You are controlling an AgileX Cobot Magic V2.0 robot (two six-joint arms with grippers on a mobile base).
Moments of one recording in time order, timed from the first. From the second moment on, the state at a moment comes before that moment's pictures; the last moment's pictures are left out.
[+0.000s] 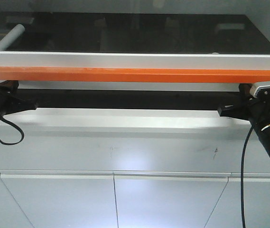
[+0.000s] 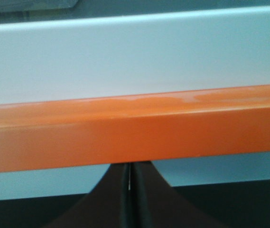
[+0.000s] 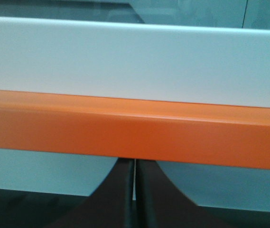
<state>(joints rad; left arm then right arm) -0.03 1.61 -0.72 0.01 -0.71 0.05 0.03 1.70 -0.58 -0.03 -1.08 -0.06</state>
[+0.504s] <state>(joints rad) -0.03 1.52 -0.86 0.05 -0.58 0.04 0.03 1.57 -0.62 -0.03 -1.10 -0.06</state>
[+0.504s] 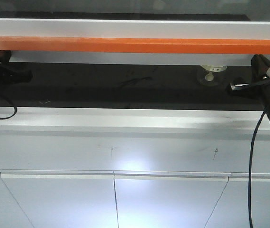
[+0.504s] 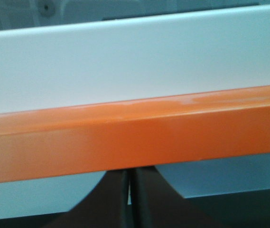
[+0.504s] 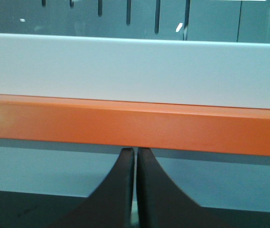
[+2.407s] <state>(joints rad) -0.03 0.92 -0.58 0.16 -0.41 -0.03 0.03 1.12 -0.52 -0.25 -0.69 0.16</state>
